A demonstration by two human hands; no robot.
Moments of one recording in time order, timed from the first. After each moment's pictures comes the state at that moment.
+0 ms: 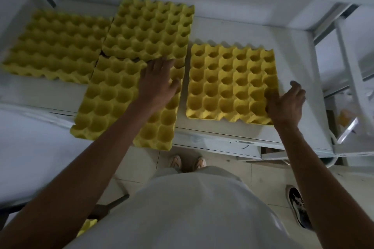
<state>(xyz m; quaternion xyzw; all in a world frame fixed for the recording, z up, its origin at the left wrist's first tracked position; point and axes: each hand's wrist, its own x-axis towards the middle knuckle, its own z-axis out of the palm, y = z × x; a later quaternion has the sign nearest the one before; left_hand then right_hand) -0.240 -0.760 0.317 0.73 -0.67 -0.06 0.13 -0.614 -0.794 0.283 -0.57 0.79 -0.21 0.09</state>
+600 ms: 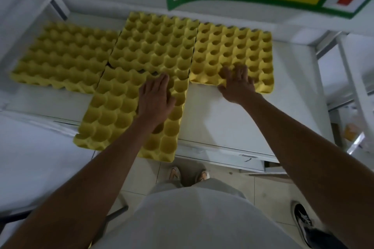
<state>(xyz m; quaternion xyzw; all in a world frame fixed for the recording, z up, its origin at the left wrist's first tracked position) -0.220 -0.757 0.279 0.76 -0.65 -0.04 0.07 -0.487 -0.893 0.277 -0.77 0.62 0.11 0.11</state>
